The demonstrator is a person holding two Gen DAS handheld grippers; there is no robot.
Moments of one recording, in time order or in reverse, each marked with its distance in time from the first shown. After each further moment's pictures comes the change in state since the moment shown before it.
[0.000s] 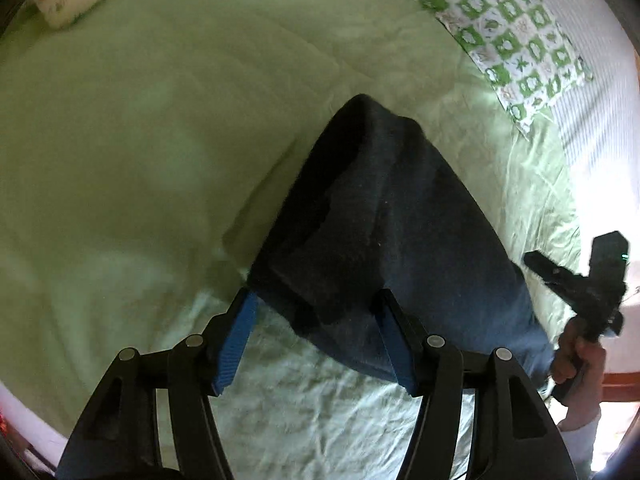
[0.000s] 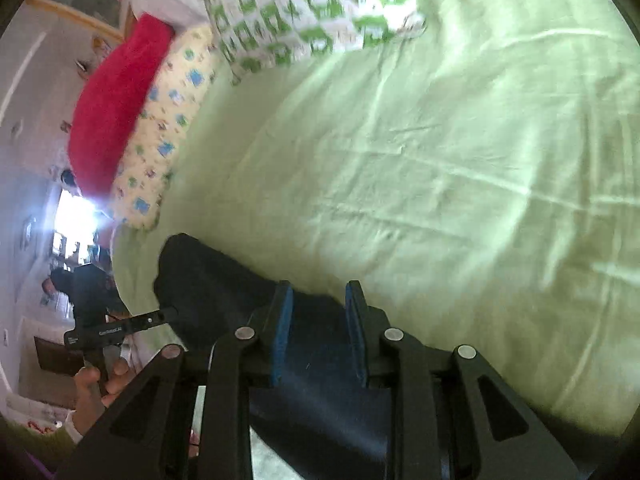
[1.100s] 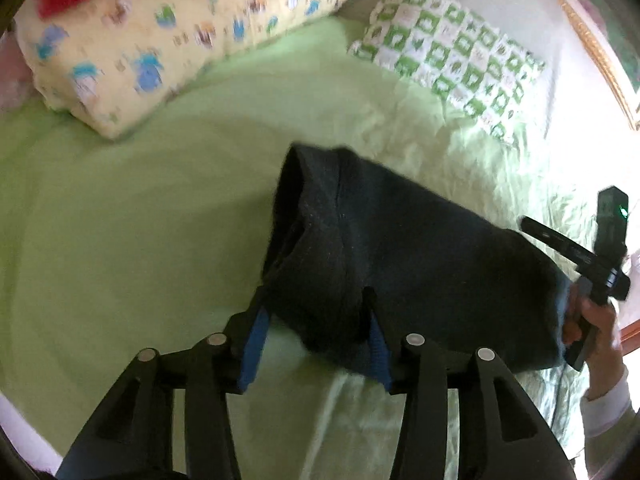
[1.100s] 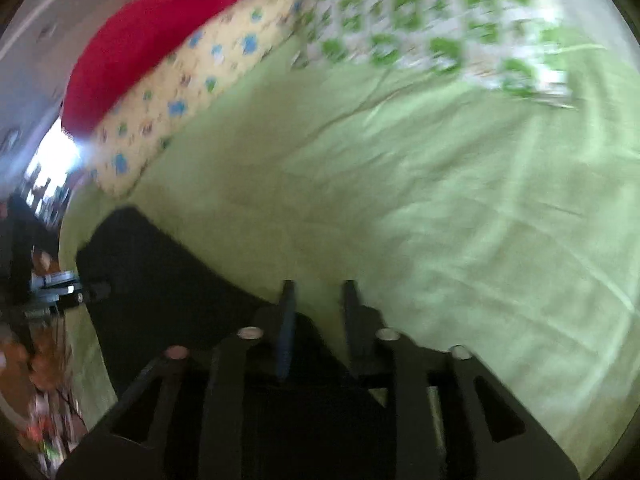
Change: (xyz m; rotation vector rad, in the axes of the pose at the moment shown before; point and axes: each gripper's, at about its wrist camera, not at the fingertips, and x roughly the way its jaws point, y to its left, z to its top) left arm -0.068 0.051 -0.016 0.304 -0.342 0.107; right arm 0.037 0.058 -0.033 -0.281 -0.305 -0.145
